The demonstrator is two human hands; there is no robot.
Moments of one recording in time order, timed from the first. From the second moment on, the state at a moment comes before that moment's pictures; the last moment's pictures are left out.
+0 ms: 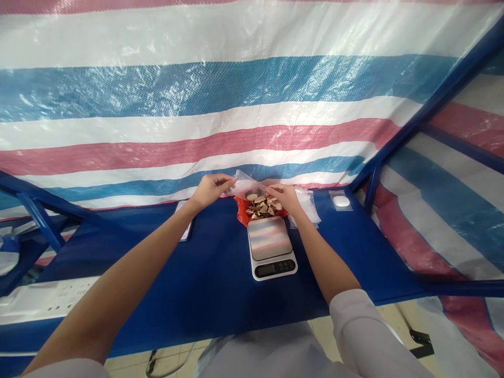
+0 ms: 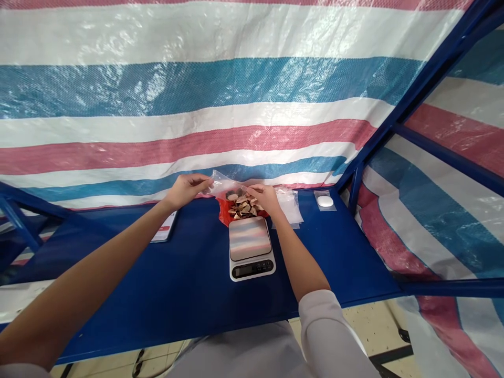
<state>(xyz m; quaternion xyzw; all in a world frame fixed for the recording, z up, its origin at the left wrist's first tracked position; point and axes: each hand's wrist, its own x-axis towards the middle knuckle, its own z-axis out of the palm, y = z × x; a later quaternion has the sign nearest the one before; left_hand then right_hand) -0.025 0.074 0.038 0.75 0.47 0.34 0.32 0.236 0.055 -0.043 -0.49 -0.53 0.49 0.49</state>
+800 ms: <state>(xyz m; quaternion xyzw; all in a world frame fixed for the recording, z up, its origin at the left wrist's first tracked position) -0.029 0.085 0.034 0.76 0.48 0.37 0.26 0.222 0.064 -0.046 -0.54 -0.57 0.45 0.43</state>
